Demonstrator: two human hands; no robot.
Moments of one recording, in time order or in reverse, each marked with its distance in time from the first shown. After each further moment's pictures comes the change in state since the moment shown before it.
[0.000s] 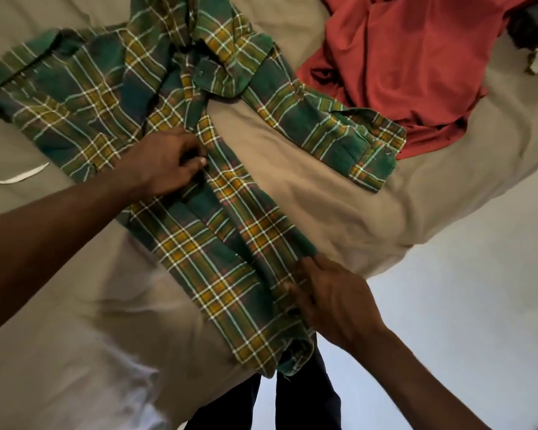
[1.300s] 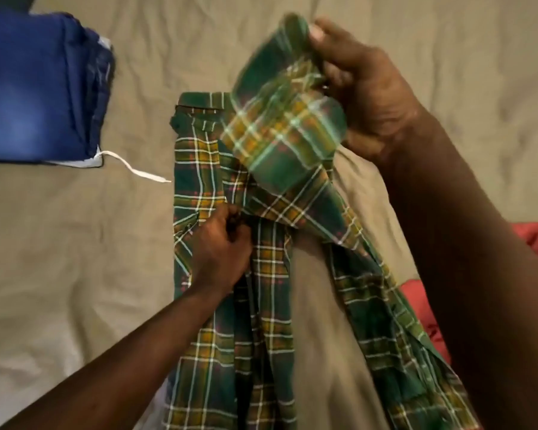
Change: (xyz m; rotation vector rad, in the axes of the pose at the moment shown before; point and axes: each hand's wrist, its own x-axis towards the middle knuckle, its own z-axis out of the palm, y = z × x) left_hand 0.007 -0.014 0.021 -0.839 0.887 -1.101; right_hand 0.421 -0.217 -0.224 1.409 -0.599 -0.305
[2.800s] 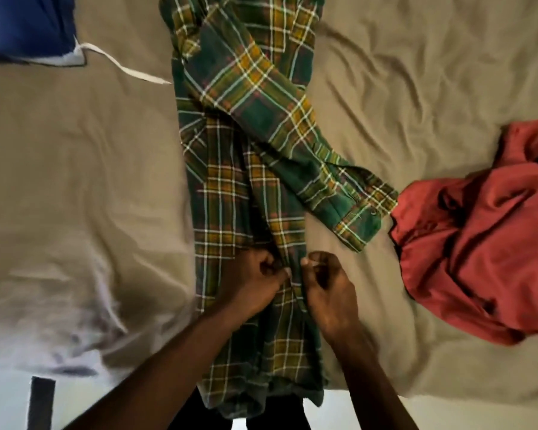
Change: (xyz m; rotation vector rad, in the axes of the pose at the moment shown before) left_hand -0.157 -0.062 -0.023 0.111 -0.669 -0.380; right_hand -0.280 0.258 0.005 -0.988 0.681 0.496
